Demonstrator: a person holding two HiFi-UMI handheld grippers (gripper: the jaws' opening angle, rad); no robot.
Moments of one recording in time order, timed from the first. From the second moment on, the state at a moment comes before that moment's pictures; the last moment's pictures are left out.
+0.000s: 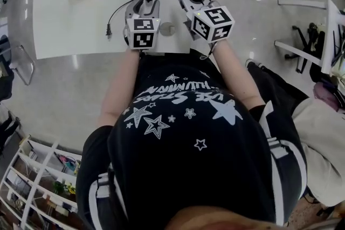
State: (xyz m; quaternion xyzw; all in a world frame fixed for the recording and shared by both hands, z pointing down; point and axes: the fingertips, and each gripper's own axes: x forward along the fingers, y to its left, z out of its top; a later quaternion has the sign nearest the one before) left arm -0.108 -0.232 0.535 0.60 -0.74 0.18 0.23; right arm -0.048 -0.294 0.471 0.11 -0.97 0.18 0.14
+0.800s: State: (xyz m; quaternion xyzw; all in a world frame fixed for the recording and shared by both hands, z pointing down) left arm -0.119 -0.235 0.559 0.55 -0.76 0.20 0.27; right arm -0.071 -0.287 0.495 0.01 -0.97 0.17 0.19
